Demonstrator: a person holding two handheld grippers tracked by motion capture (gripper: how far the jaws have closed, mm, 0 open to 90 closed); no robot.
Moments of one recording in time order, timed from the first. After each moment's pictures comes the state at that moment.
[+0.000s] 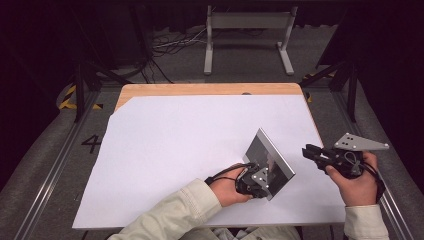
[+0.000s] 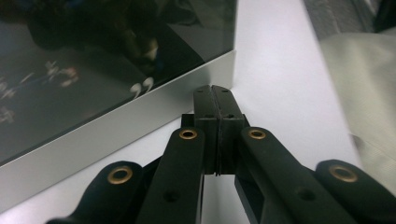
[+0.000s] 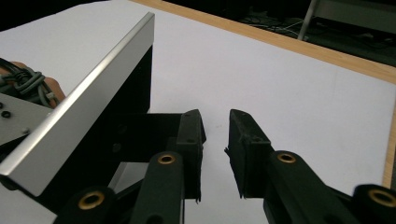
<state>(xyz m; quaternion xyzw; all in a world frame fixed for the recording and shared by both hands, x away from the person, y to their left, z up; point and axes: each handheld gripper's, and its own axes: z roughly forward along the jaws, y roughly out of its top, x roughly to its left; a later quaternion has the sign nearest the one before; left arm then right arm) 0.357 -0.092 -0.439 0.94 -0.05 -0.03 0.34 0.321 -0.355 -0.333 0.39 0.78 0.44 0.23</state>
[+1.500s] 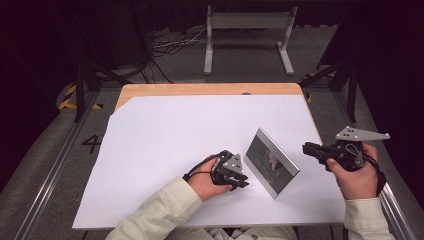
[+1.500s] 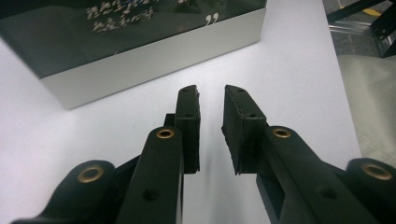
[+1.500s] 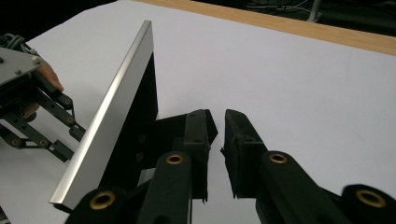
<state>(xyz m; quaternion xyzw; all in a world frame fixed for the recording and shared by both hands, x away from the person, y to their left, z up) 0.371 -0.022 -0.421 0.92 0.04 -0.01 0.38 0.331 -0.356 -0.322 0.43 0.77 0.44 0.18</state>
